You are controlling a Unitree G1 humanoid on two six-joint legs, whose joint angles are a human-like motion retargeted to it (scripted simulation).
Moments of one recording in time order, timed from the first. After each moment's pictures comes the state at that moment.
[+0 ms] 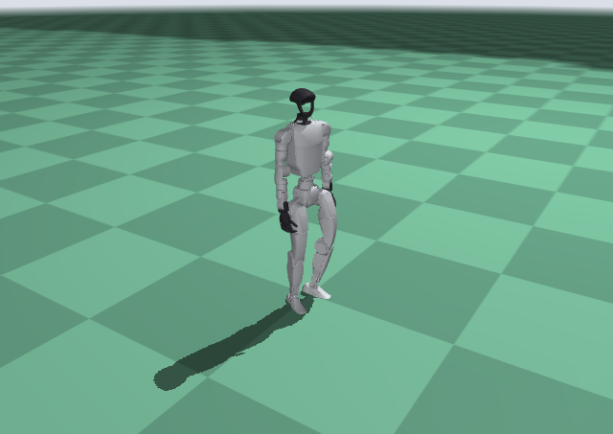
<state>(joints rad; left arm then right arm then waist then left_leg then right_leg) 0.13 0.13 0.47 1.54 0.06 0.00 -0.19 0.01 -0.15 0.08 1.43 -0.07 -0.08 0.10 -0.17 -0.01 -0.06 -0.13 0.02 0.29 0.34 -0.04 -0.01 0.01 -0.08 -0.40 0.14 -0.16 0.00</state>
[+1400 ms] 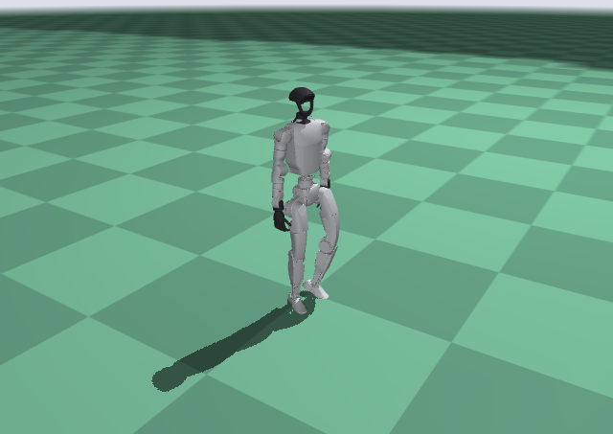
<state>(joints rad) 0.18 0.14 0.47 1.52 0.06 -0.01 -0.20 0.08 -0.18 0.07 1.44 -0.13 -0.07 0.12 -0.13 -0.03 -0.05 -0.20 0.01 0.29 0.48 0.10 -0.02 0.02 -0.11 -0.43 0.13 -0.14 -0.02</state>
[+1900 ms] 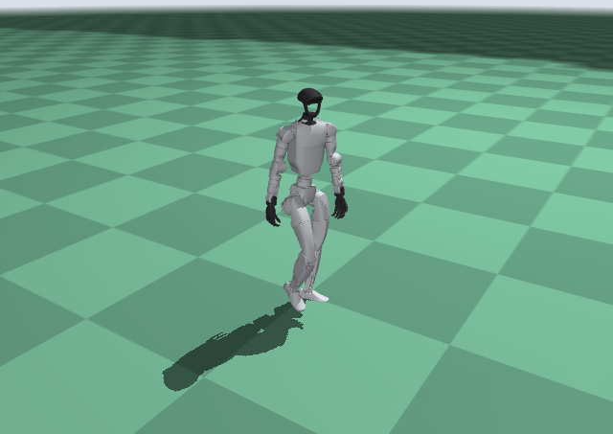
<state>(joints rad) -0.14 0.14 0.37 1.51 0.06 -0.02 -0.19 0.10 -0.19 0.02 1.46 -0.06 -0.05 0.13 -0.25 0.09 0.01 -0.08 0.07 0.38 0.05 -0.05 0.06 -0.57 -0.08 -0.26 1.01 0.01 0.08</state>
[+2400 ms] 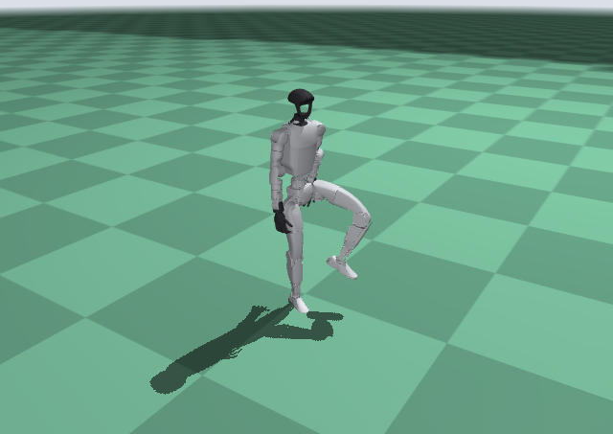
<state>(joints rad) 0.20 0.14 0.49 1.65 0.09 0.01 -0.26 -0.06 -0.17 0.08 1.37 -0.06 -0.07 0.11 -0.05 -0.12 0.09 -1.12 0.32 0.35 1.60 -0.01 0.15 -0.03 -0.11 -0.33 0.14 -0.10 -0.09</state>
